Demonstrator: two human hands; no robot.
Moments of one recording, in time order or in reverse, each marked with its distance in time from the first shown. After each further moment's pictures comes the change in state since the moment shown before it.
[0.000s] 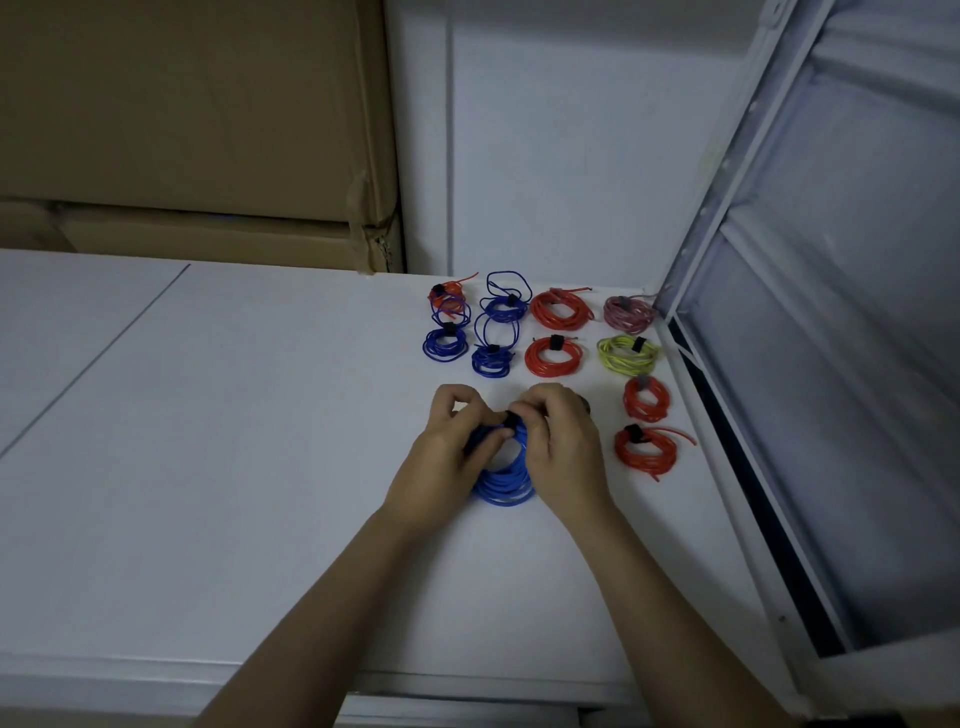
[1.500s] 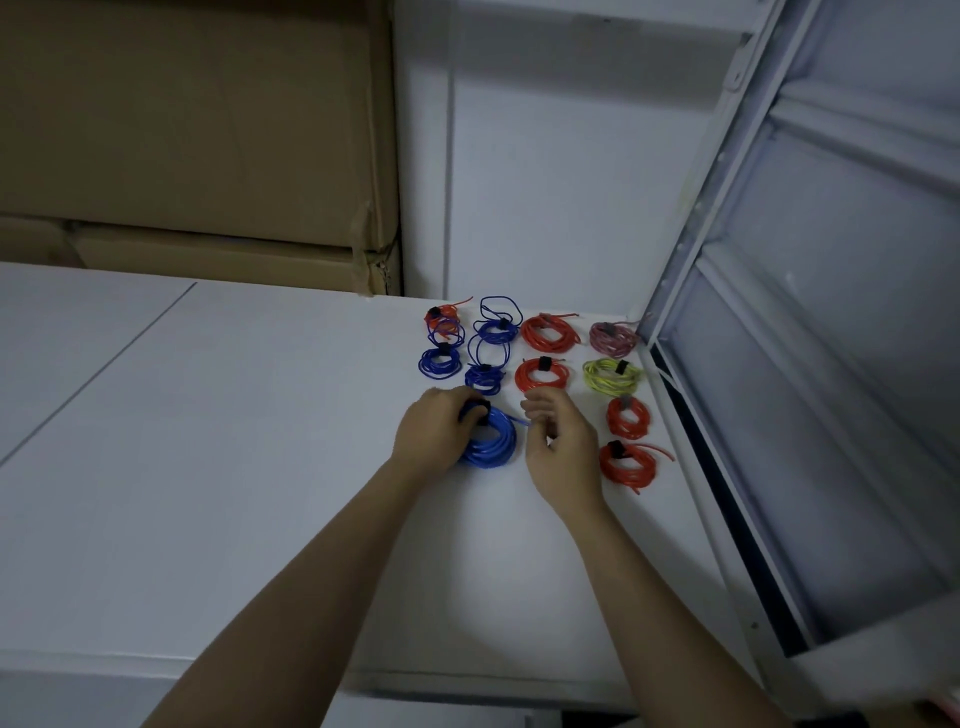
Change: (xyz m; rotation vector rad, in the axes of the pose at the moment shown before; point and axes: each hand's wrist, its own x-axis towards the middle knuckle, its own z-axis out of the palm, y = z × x) left_hand 0.051 -0.019 -0.002 0.266 -0.137 -0.229; right_hand 0.007 0.012 -0.009 0.072 -0.068 0.325
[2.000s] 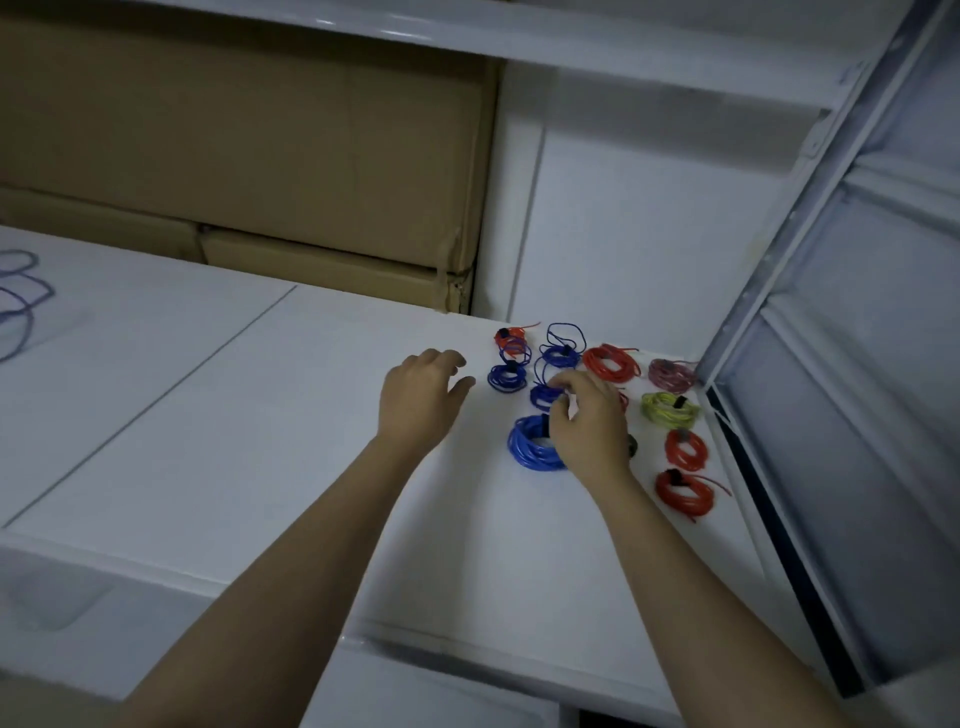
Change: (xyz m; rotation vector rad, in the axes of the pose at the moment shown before) left_hand -0.034 -0.026 -0.083 0.264 0.376 -0.014; right_hand 0.024 -0.045 0.024 -0.249 -0.044 -0.215
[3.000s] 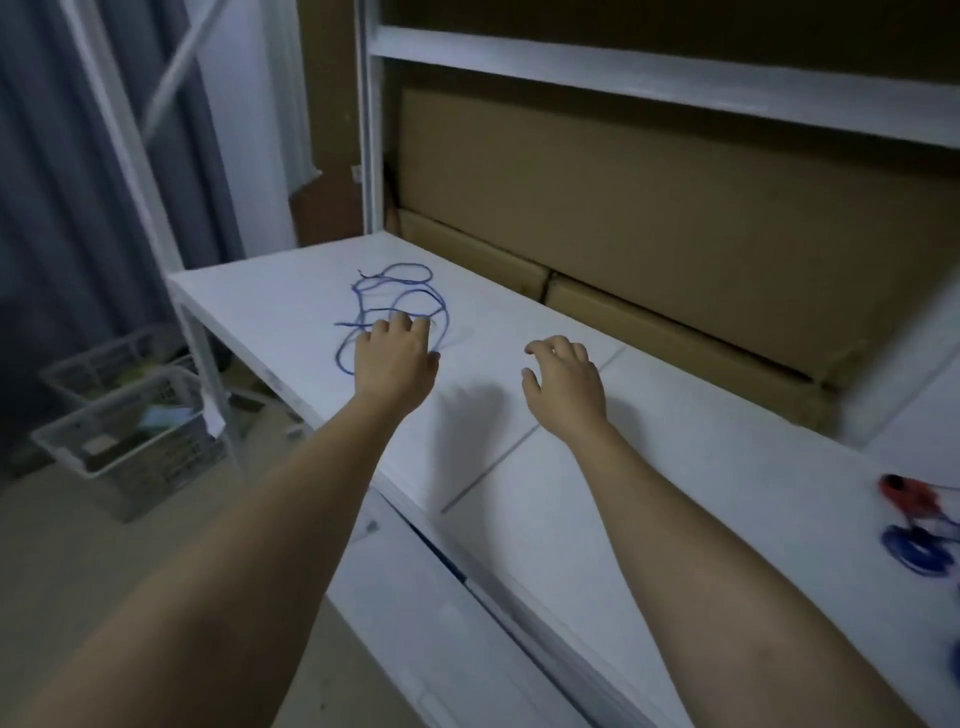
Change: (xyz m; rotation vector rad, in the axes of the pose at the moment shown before) left_hand -0.066 -0.318 -0.251 0.560 0.074 -0.523; right_hand 0.036 -0.320 0.282 -0.115 -0.407 -0.541
